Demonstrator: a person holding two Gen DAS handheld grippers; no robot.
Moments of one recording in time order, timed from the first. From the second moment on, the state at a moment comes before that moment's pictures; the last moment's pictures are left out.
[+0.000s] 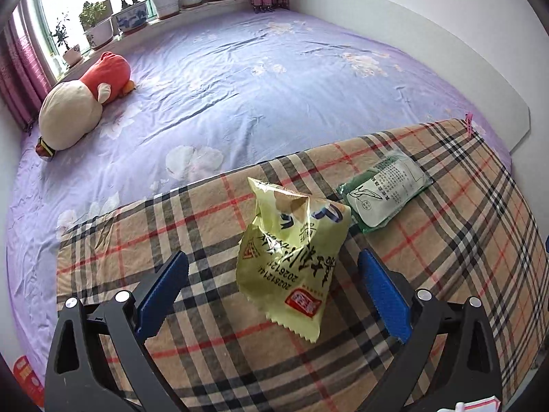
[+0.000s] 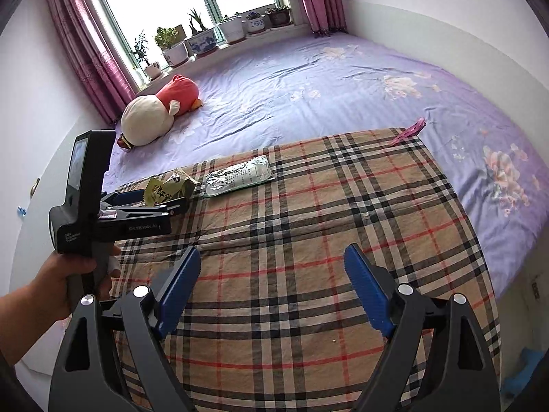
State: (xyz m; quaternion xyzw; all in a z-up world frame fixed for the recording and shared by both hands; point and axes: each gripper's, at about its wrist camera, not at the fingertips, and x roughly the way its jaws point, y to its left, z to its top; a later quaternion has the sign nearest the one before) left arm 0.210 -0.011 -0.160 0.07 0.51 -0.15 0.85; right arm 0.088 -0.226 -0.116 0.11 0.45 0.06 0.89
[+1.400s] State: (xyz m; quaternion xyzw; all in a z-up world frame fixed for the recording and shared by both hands) left arm 0.187 0.034 -0.161 0.03 0.51 -0.11 0.85; right arm 0.242 -0.133 -0.182 -0.05 0.51 0.12 0.85
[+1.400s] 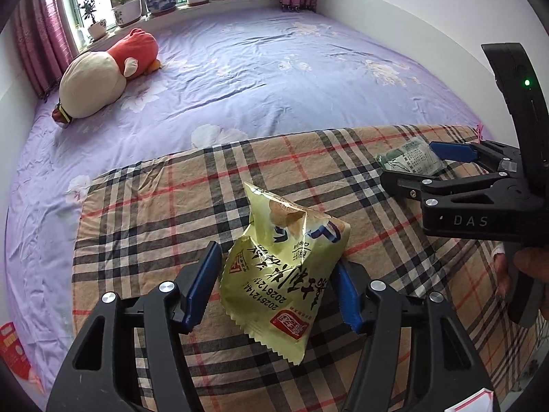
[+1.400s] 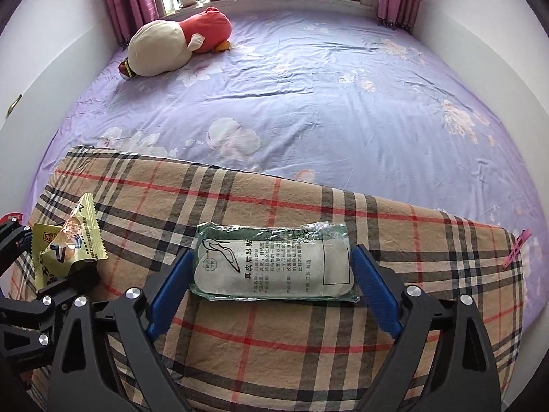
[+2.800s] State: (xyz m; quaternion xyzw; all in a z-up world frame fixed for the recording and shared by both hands) left arm 0.105 0.019 -0.148 0.06 0.53 -0.19 0.83; right arm 0.092 -0.199 -0.160 0.17 0.55 0.13 0.81
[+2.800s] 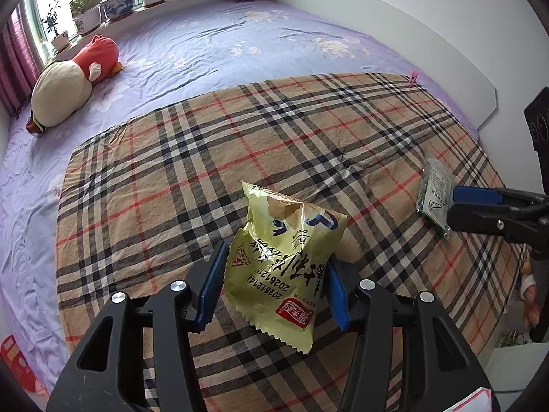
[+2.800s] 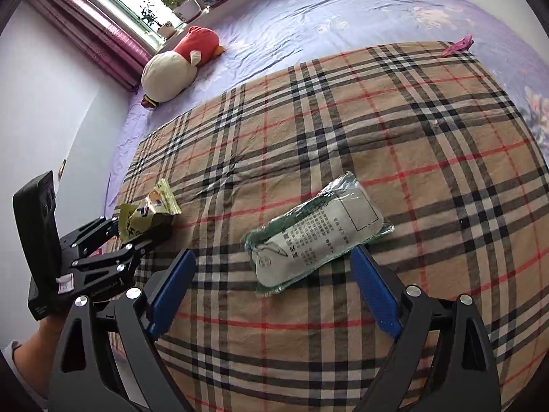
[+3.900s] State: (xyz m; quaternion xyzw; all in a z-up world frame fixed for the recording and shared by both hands) left arm 0.115 0.012 -0.155 0.08 0.52 -0.17 0.84; right arm 0.101 -0.155 -0.165 -0.01 0.51 0.04 0.86
